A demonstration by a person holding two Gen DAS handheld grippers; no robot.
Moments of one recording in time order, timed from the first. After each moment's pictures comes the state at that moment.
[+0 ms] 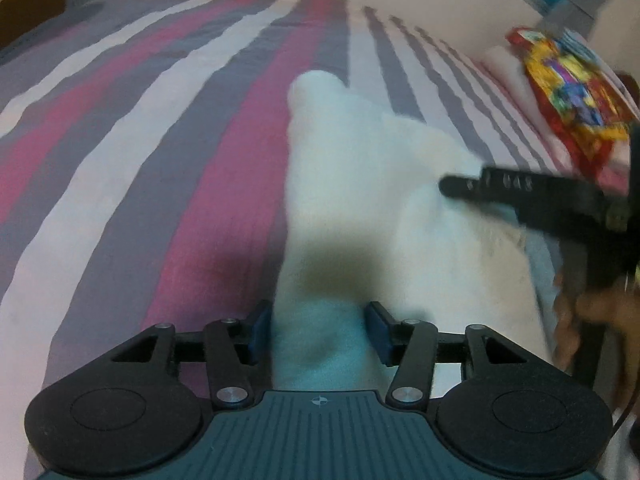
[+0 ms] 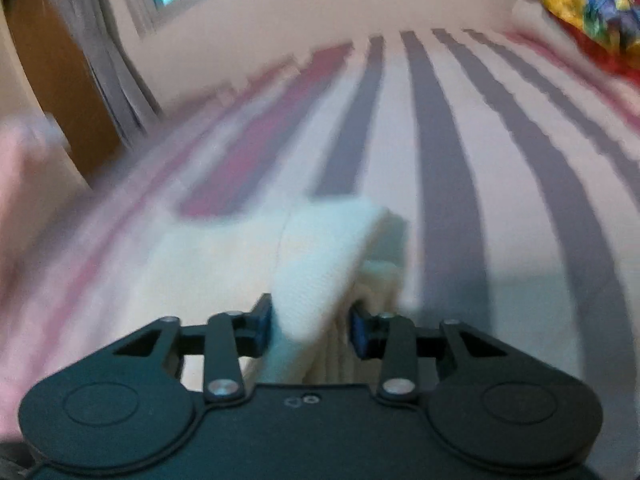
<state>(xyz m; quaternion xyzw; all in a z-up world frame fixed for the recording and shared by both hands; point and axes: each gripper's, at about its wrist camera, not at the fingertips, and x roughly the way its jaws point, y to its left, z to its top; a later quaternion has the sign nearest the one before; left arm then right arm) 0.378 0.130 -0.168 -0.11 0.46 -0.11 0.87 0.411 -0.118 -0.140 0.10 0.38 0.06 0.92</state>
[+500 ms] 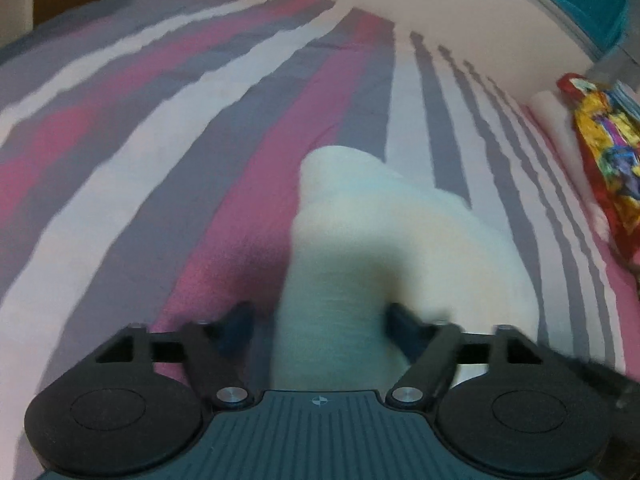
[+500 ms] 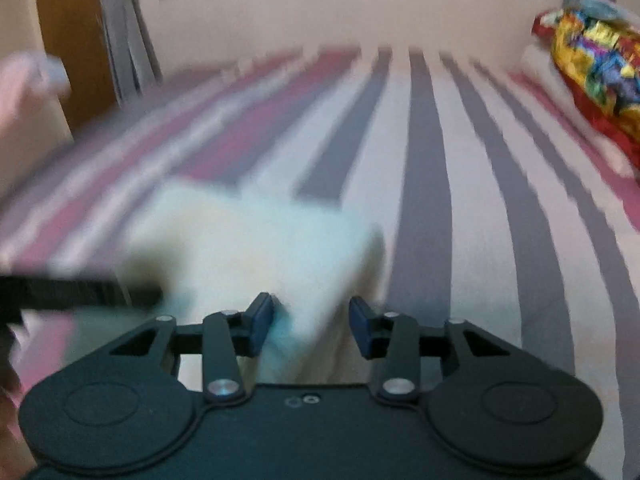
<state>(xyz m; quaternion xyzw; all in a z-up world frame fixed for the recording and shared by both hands) 0.456 0.112 -0.175 -0.15 0.45 -0.05 0.88 0.388 -0.110 -0.135 0.01 0.39 0.05 0.92</state>
